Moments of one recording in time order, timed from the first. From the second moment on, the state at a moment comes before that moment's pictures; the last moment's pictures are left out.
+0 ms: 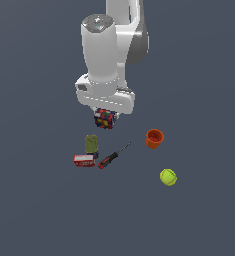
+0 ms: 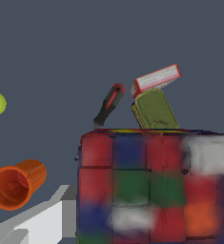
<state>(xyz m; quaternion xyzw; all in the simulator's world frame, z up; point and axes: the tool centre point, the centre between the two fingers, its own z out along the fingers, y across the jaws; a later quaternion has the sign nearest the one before) -0.058 -0.041 0.243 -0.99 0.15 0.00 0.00</state>
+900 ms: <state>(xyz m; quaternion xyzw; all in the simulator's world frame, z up) -0.024 -0.081 0.376 -0.99 0.15 0.00 0.00</state>
